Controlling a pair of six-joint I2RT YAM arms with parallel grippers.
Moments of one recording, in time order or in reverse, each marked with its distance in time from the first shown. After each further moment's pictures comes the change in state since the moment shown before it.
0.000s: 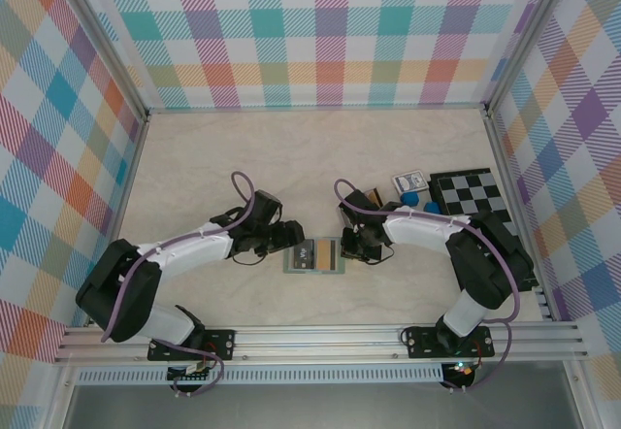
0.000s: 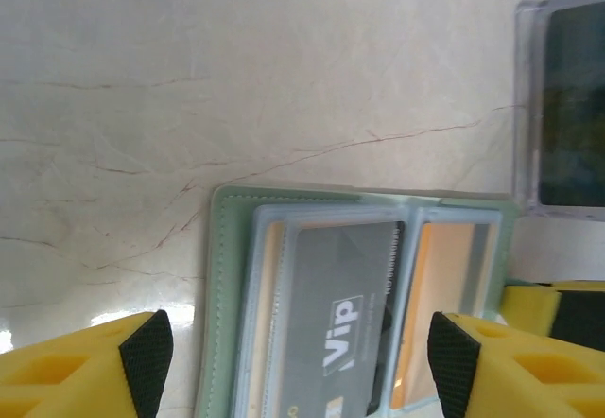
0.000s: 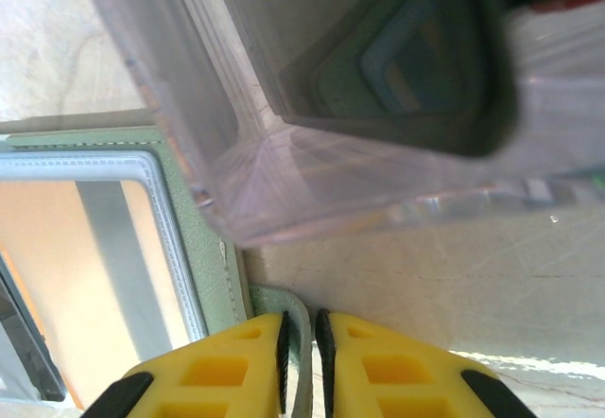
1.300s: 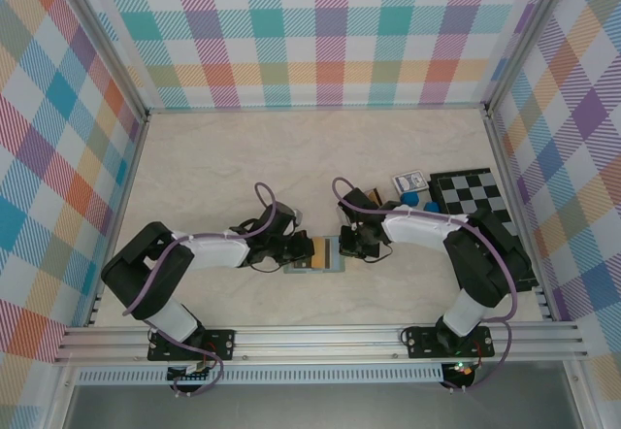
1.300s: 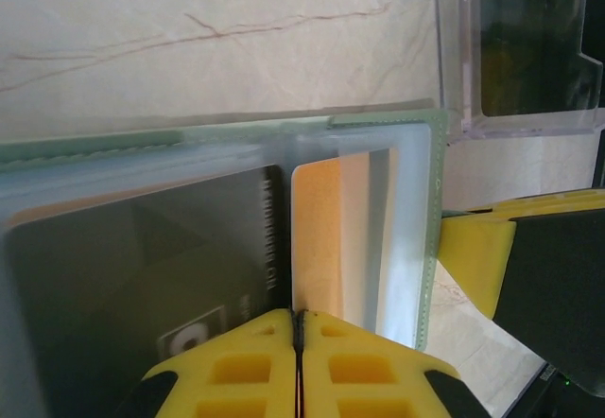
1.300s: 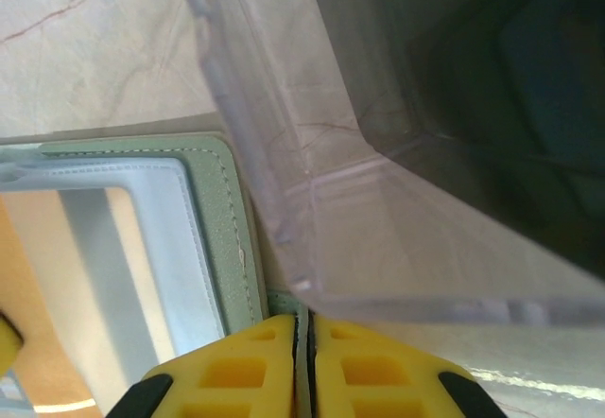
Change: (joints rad) left arm -0.097 0.160 -0.066 0.355 0.171 -0.043; right arm -0.001 0.014 0.006 0.042 -0.007 -0.022
